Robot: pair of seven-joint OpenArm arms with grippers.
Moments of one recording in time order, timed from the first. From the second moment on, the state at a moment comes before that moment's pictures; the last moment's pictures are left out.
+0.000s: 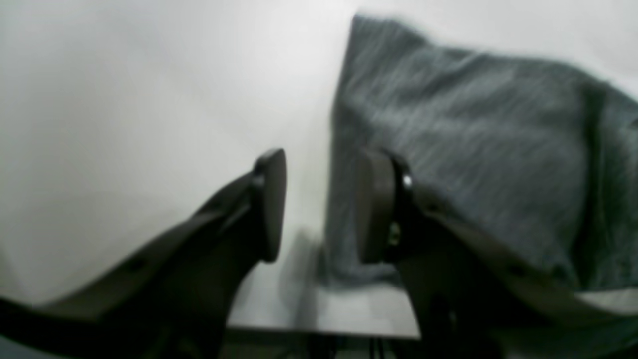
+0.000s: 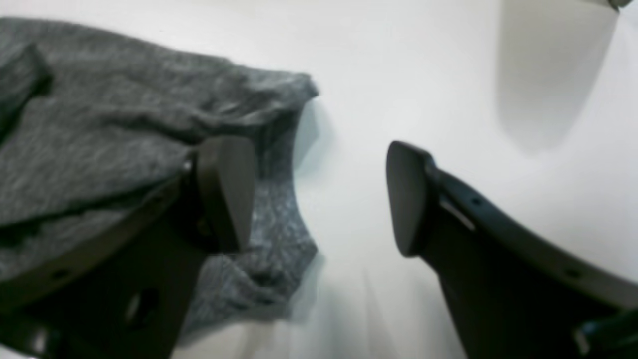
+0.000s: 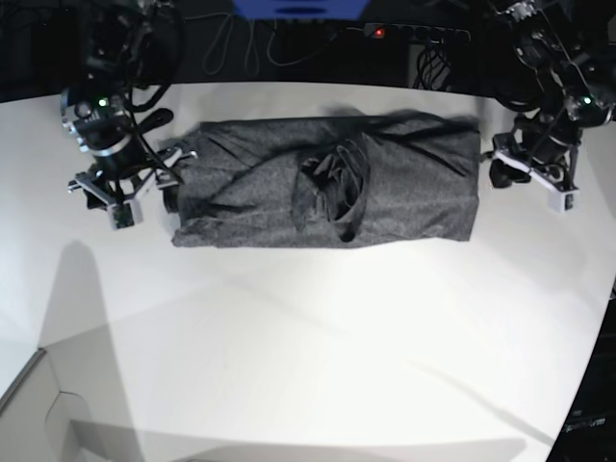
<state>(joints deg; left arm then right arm) 13.2 -5.4 -35.1 105.1 -28.5 -21.6 62.4 -13.1 -6.4 24.6 107.1 -8.4 35.6 -36.0</state>
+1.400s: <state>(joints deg) 14.9 -5.7 -22.2 112.2 -28.8 -12.9 62.1 -12.6 -7.5 28.3 110.2 0.1 38.0 -44.5</state>
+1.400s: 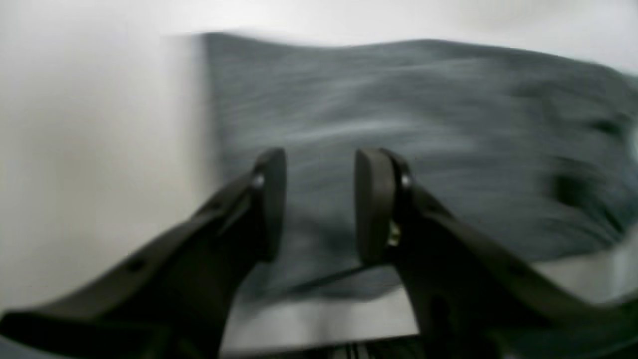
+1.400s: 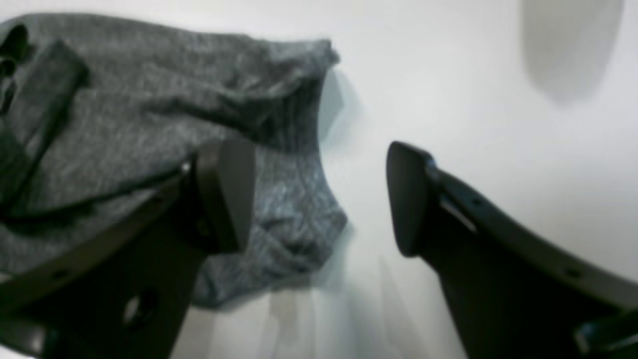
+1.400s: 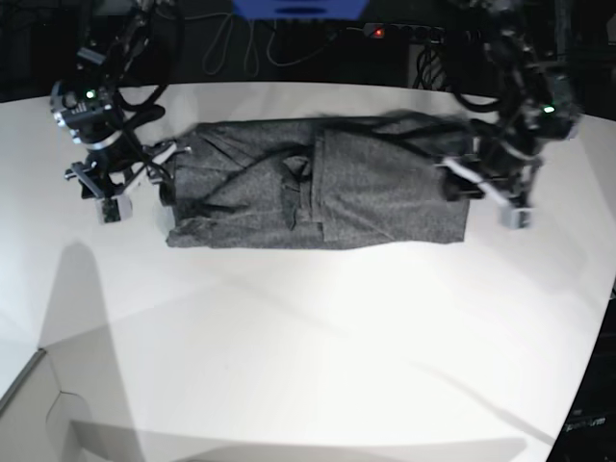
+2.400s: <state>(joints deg) 18.7 -11.4 -41.4 108.4 -44.5 -13.0 62.1 2.9 -8.9 30.9 88.6 1.2 31.9 -56.5</state>
